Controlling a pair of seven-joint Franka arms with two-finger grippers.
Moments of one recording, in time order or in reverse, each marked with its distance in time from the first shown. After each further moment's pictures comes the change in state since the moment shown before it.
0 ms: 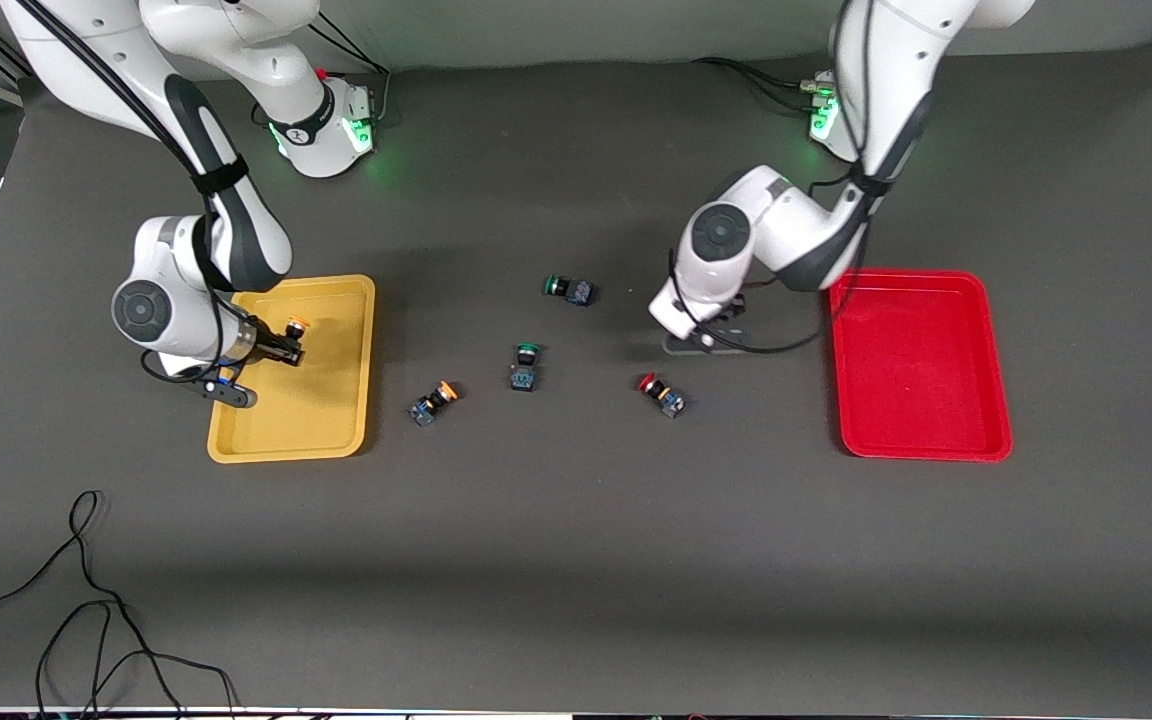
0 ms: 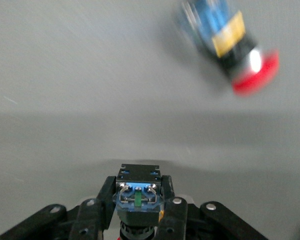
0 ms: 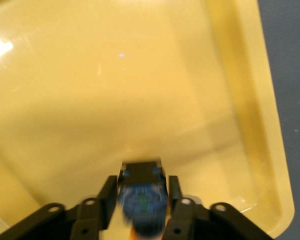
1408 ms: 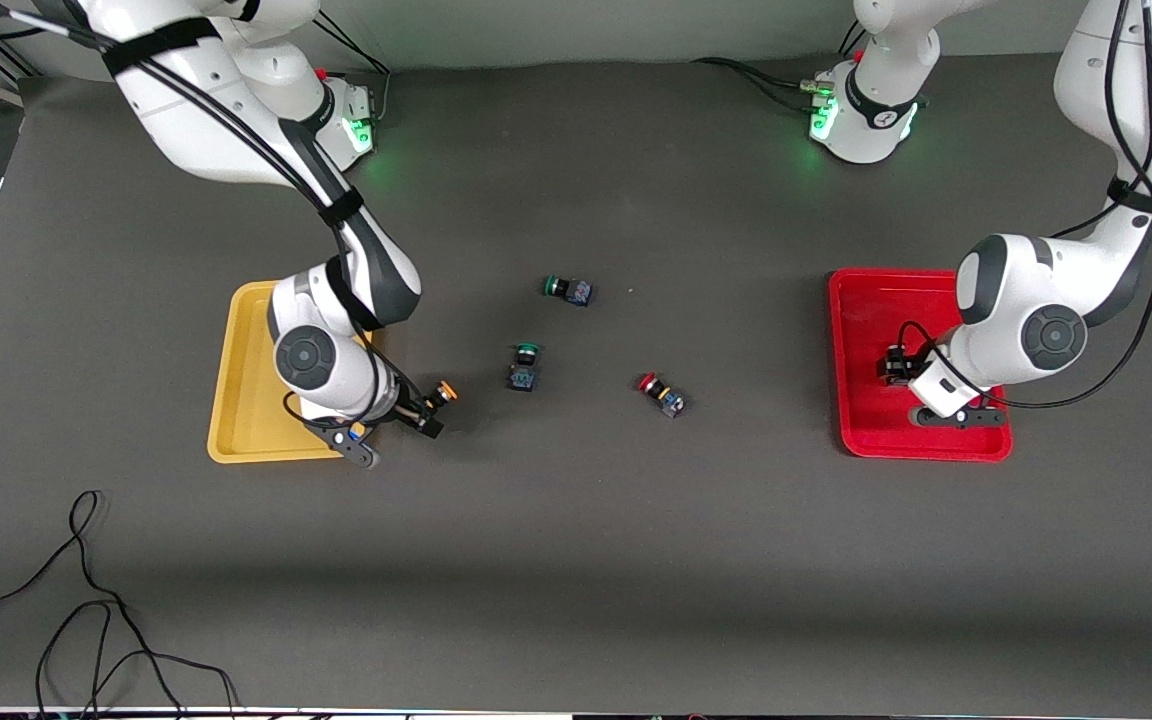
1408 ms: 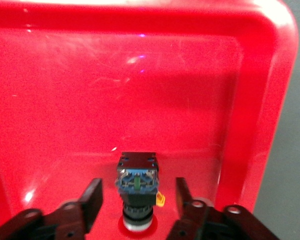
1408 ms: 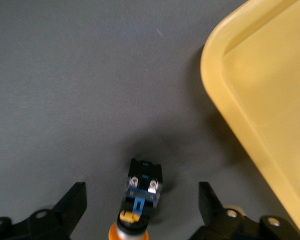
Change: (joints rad) left arm 0.612 0.001 -0.005 -0.018 0.003 -0.109 0.684; right arm 0.040 0.296 0.298 0.425 0.005 0.036 0.560
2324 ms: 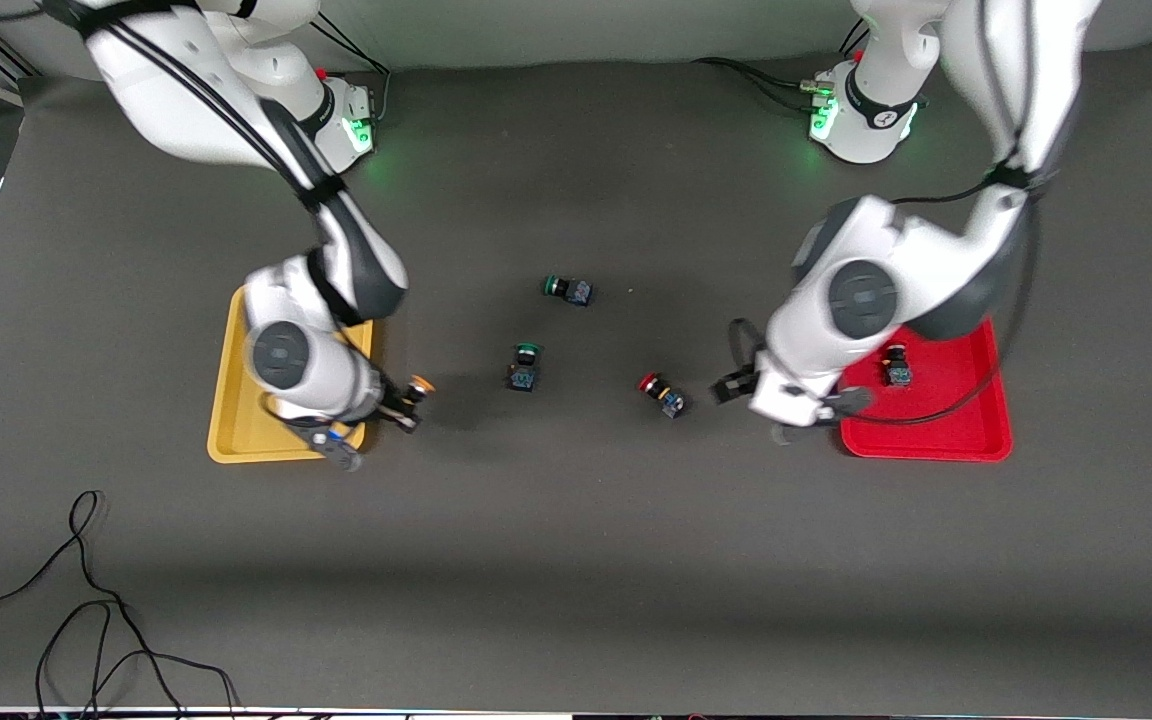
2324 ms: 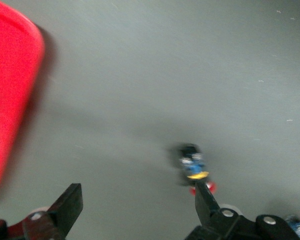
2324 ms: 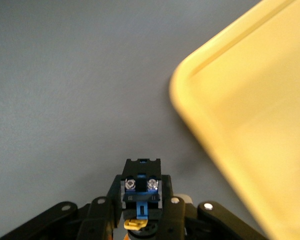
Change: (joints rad) left arm -0.407 0.114 -0.127 0.440 -0.023 -0.187 -0.960; right arm -0.037 -0.153 -0.039 0.050 0.000 -0.243 -0.093
